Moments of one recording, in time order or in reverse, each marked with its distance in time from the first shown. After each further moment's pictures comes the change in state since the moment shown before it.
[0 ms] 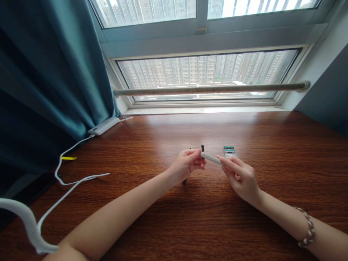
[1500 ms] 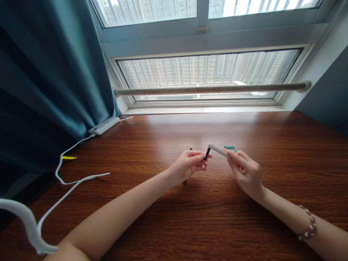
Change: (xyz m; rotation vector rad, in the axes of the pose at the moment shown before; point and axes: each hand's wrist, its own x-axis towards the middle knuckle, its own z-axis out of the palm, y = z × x) left_hand -0.002 0.000 0.000 0.020 -0.054 -0.061; right_hand 0.006 0.008 -0.004 -0.098 0.137 0.098
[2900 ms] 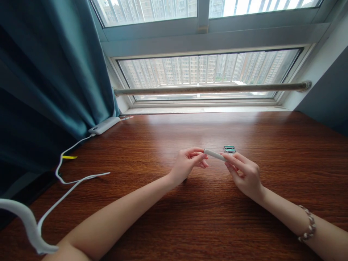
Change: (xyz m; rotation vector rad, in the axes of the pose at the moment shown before) left_hand -0.001 -0.002 0.007 0.321 0.215 0.230; right_hand -0.002 0.002 0.000 -0.041 -0.070 -0.108
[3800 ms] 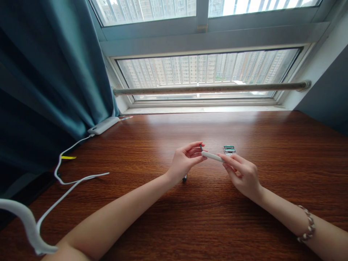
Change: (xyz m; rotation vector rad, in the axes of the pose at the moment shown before) left_hand 0.004 -0.004 -0.005 -0.083 0.037 0.085; right_hand -0.002 -0.001 0.001 -0.002 -0.068 0.008
